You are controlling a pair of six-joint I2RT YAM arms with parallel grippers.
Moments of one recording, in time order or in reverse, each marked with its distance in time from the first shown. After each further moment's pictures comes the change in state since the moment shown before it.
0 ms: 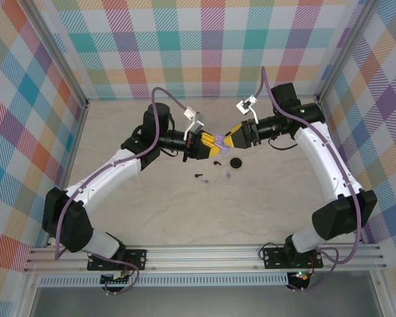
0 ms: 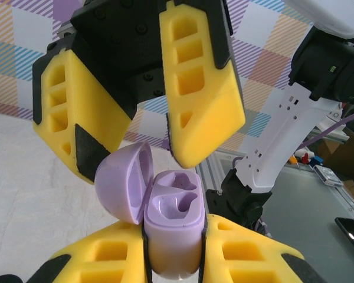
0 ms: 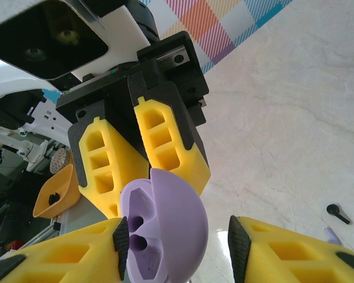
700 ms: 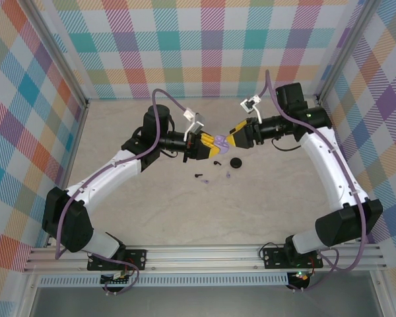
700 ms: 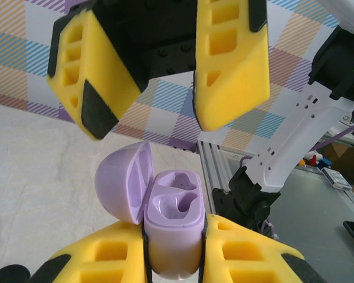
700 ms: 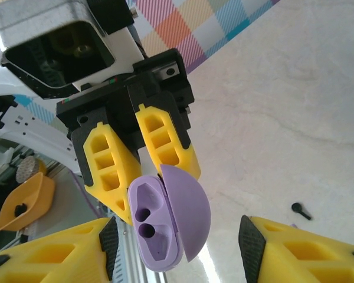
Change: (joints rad) left arm 0.005 0.000 -0.029 0.021 -0.025 -0.010; right arm -0.021 -0.056 -0.031 0.064 0.074 0.043
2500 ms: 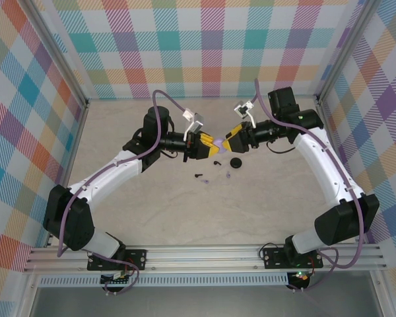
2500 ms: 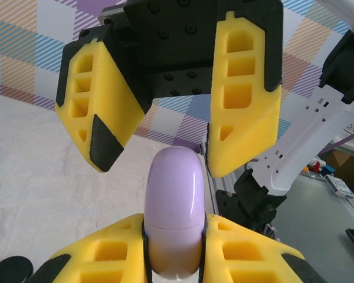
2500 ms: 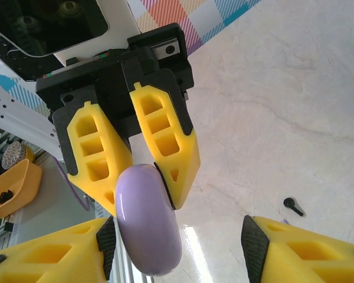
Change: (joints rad) left arm 0.014 0.014 -0.034 0.061 -0.004 -0.047; right arm 0.039 0.004 -0.061 0.060 0.056 -0.038
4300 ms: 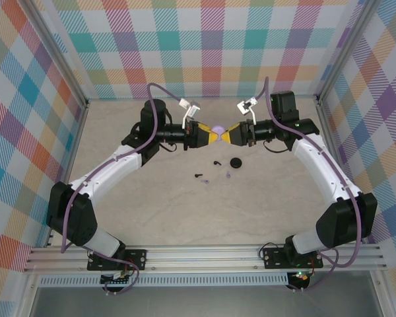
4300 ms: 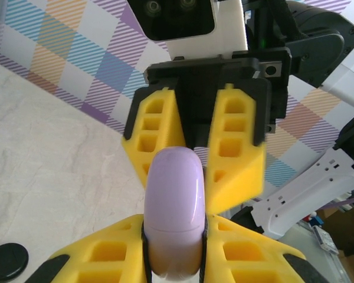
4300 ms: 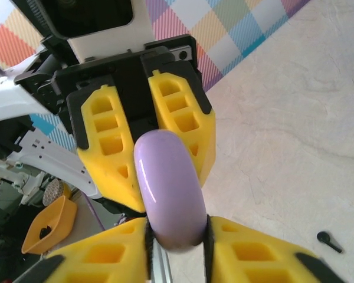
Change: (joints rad) left arm 0.032 0.039 0.068 0.021 -0.063 -0.245; right arm -0.019 -0.027 -0.177 0.381 -0.145 0.305
